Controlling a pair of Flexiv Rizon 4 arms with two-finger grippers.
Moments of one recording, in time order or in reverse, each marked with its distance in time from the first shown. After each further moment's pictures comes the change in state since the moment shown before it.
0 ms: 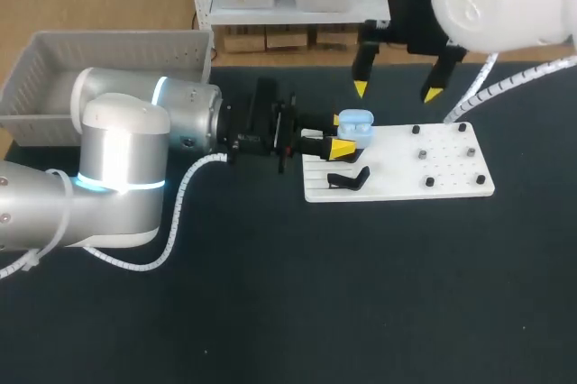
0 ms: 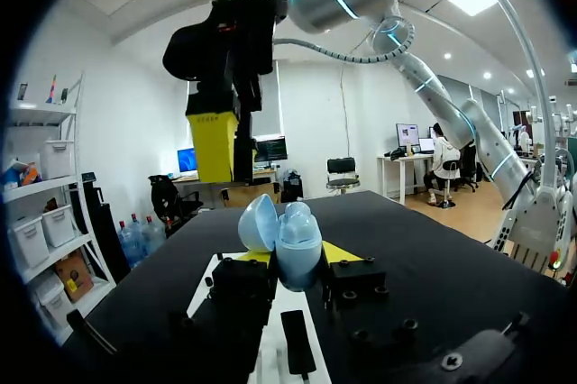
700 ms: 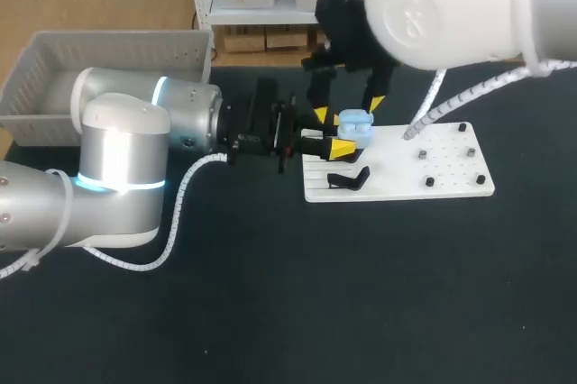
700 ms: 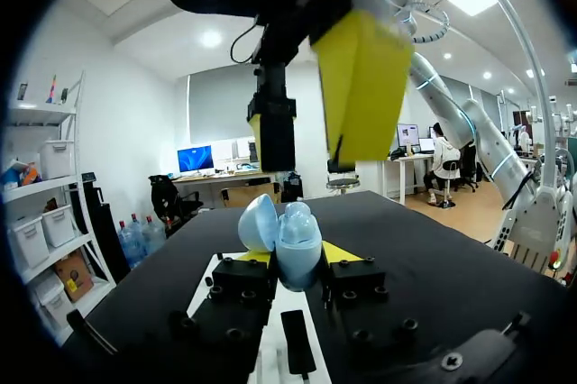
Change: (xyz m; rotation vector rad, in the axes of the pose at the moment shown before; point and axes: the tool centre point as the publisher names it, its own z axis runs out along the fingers) left arm 0.000 0.000 0.000 0.000 0.000 0.000; right arm 0.046 0.070 -0.016 0.023 0.017 -0.322
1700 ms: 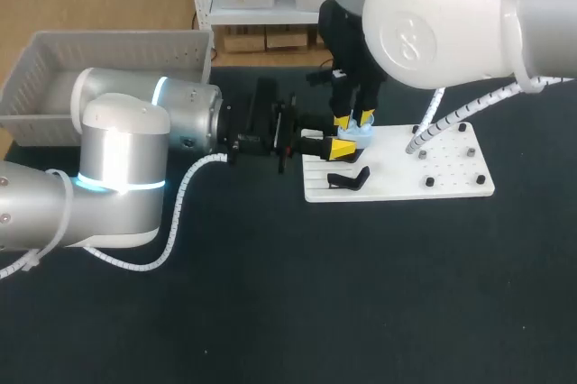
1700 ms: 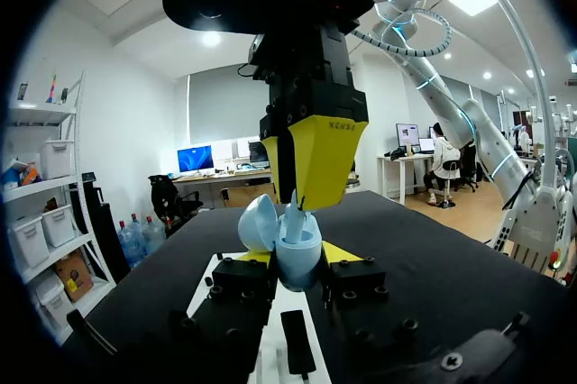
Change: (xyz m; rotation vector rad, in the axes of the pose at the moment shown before) left arm 0.000 0.000 0.000 0.000 0.000 0.000; right arm 0.007 -0.009 0.023 0.054 0.026 -0.037
